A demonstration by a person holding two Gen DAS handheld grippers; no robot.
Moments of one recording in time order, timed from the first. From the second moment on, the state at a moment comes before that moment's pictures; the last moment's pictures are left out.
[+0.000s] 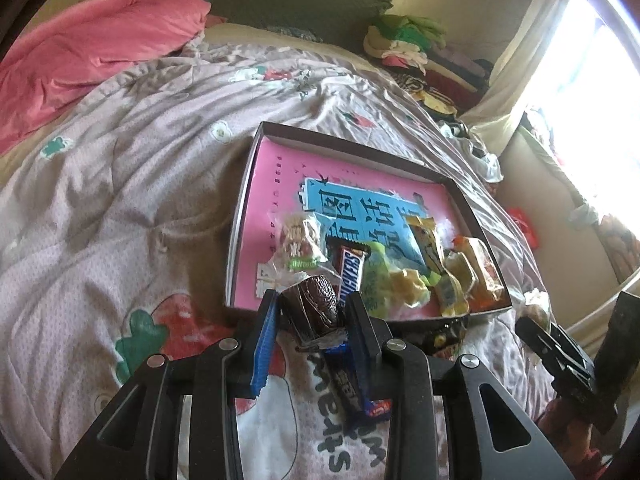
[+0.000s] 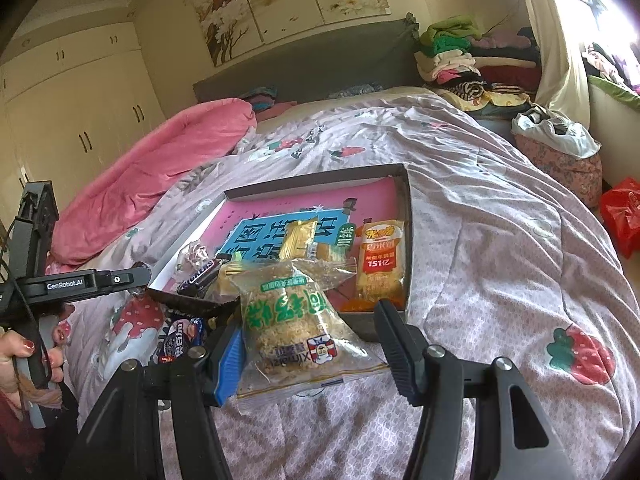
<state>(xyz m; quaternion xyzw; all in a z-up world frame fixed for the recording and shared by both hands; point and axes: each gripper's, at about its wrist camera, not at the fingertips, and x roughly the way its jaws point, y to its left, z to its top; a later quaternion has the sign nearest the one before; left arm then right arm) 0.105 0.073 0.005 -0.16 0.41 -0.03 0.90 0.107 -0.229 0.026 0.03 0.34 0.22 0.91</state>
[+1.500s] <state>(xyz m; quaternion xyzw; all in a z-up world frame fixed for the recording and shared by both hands) 0.136 0.072 -0.013 -0.14 0.42 -0.01 0.90 0.151 -0.219 0.014 0.04 0.34 0.20 0.92</state>
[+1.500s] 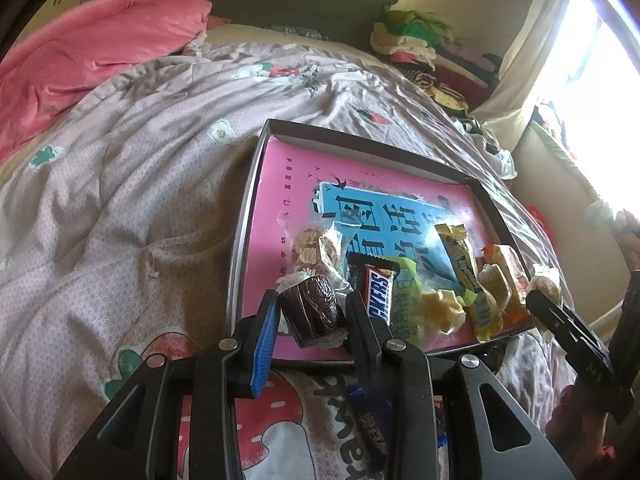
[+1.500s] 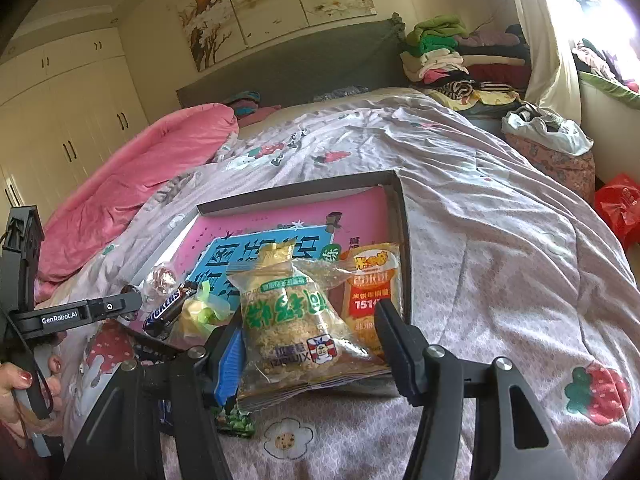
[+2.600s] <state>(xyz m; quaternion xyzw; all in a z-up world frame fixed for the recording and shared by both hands) 0.147 0.070 -0.016 -0.13 0.42 -0.01 0.90 0.167 -0.203 0.005 0.01 0.33 0.20 0.92</state>
